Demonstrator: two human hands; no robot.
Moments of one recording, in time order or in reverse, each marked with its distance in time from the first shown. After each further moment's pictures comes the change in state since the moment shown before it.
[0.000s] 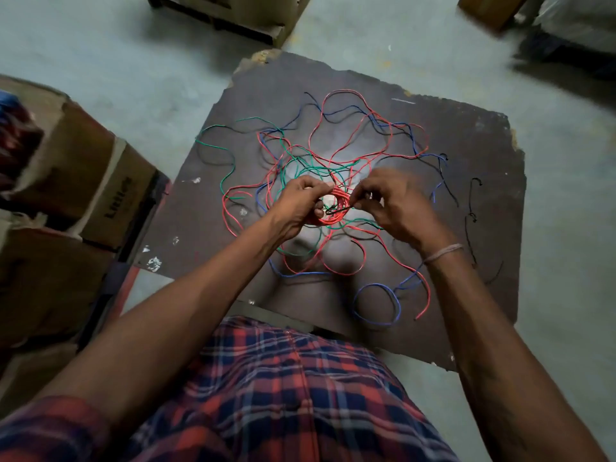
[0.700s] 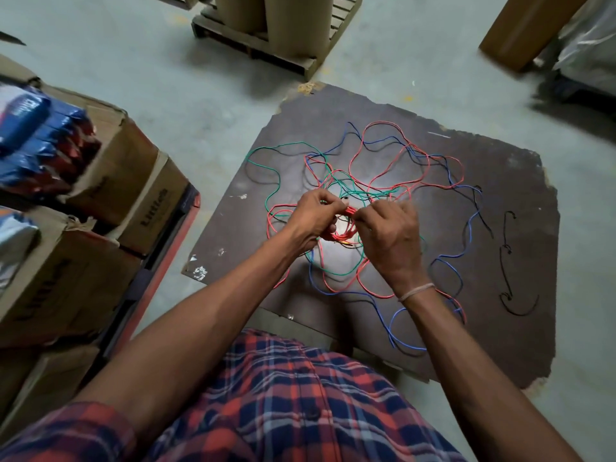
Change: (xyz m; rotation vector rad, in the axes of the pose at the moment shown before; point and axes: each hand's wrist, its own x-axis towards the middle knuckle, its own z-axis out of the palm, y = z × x) left_hand -0.020 0.030 -0.064 0.196 0.129 0.072; right_hand 0.018 -0.085 0.075 -0.424 0.452 -0.107
